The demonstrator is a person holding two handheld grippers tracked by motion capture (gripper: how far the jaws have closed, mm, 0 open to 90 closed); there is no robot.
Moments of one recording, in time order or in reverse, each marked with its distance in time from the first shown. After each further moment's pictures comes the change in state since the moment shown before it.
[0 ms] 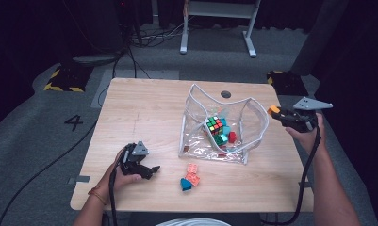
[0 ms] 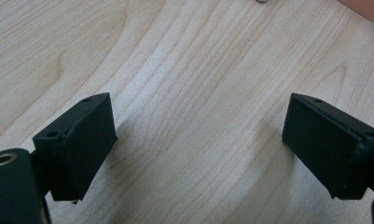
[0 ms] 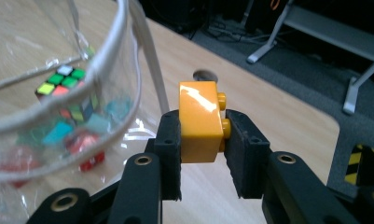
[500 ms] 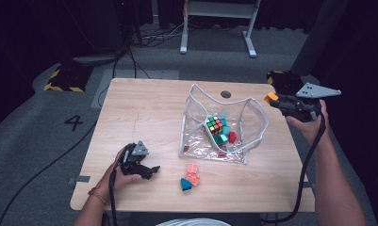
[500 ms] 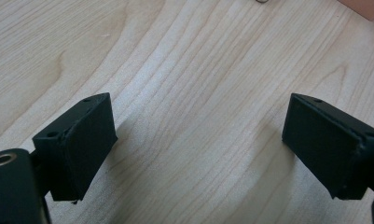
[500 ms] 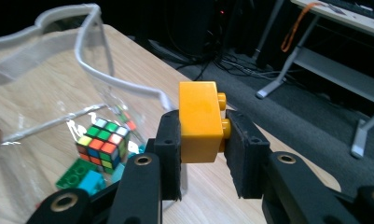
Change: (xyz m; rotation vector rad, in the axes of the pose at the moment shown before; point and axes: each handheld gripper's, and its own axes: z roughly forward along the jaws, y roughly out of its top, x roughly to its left) left arm 0.000 0.000 0.000 0.000 0.000 0.000; right arm 0.015 0.058 -0.021 -0.092 0.068 -0.078
